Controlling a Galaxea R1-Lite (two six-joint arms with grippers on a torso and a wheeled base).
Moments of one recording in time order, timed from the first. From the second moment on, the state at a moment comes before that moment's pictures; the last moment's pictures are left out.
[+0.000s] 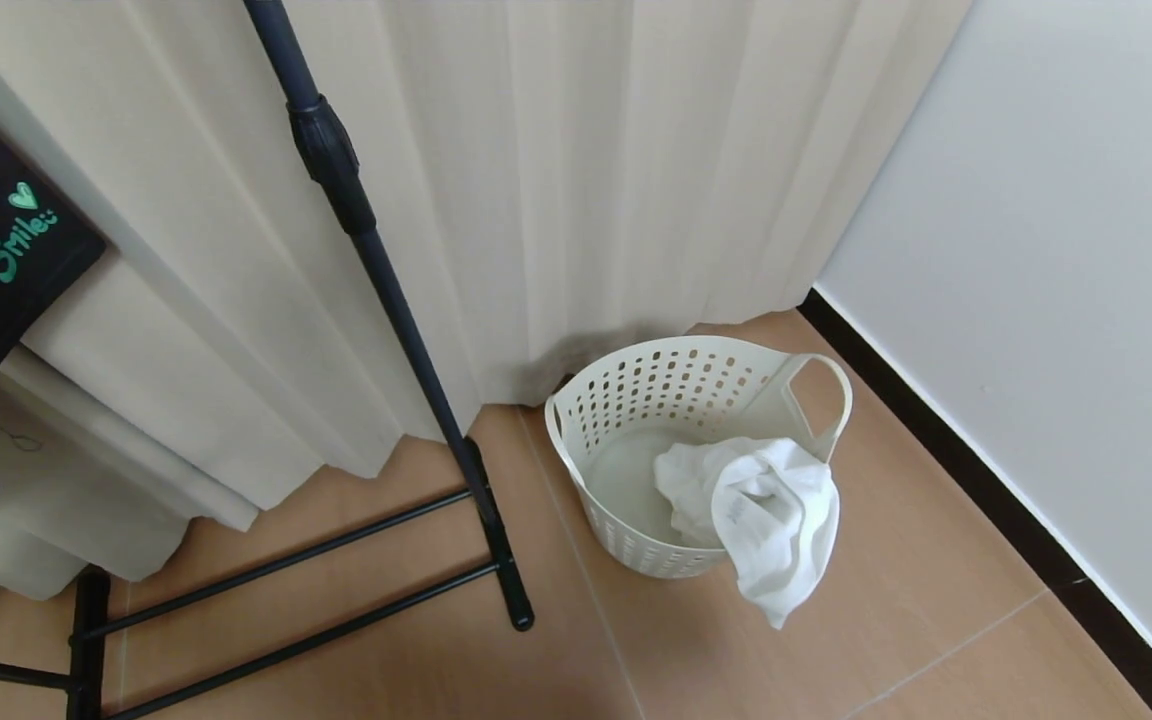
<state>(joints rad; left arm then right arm) 0.00 0.00 0.00 -0.04 -0.10 0.03 -0.01 0.00 0.00 -0.05 0.12 -0.02</state>
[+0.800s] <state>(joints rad) 0.00 0.00 0.00 -0.04 -0.10 0.03 0.13 0.29 0.00 -0.07 0.15 -0.05</state>
